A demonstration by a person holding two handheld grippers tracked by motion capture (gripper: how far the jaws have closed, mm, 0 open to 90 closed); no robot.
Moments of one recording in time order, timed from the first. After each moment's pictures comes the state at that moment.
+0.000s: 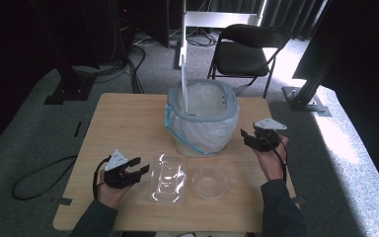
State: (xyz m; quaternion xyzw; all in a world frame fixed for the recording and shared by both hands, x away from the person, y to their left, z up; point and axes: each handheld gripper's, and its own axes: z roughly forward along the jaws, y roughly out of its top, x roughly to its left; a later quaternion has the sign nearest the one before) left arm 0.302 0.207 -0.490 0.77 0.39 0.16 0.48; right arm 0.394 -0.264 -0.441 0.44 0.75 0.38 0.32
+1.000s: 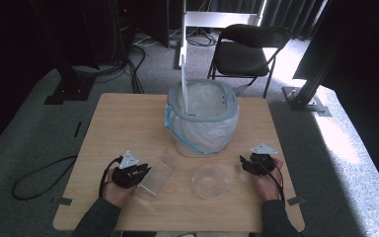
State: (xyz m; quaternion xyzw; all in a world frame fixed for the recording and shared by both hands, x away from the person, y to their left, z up) left arm 0.317 0.197 -0.513 0.82 0.39 0.15 0.40; right arm 0.364 -0.271 -0.527 0.47 0.78 0.31 0.29
